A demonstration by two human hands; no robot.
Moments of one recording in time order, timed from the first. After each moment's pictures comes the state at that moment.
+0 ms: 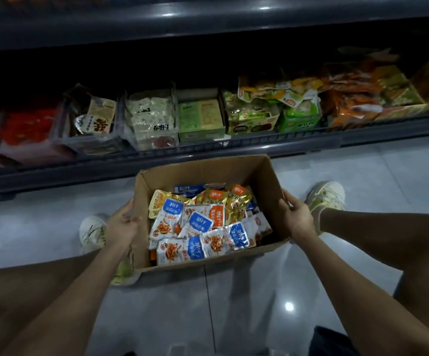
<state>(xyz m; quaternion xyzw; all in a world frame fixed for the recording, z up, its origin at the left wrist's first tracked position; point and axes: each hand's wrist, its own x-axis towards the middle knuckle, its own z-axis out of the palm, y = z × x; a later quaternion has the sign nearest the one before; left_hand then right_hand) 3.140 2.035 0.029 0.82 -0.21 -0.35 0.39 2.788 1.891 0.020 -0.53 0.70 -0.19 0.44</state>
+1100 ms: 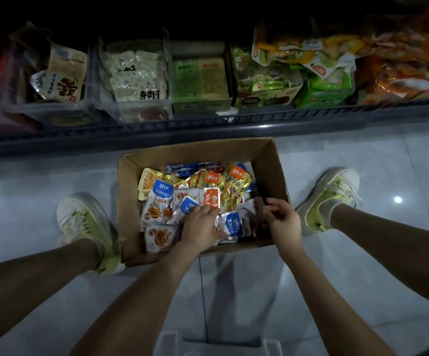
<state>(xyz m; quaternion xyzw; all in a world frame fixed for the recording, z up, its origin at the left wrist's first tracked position) 3.011 1.968 -0.055 0.71 -0.63 -0.31 -0.03 2.827 1.915 -0.011 -0.47 0.69 -0.25 0.49</state>
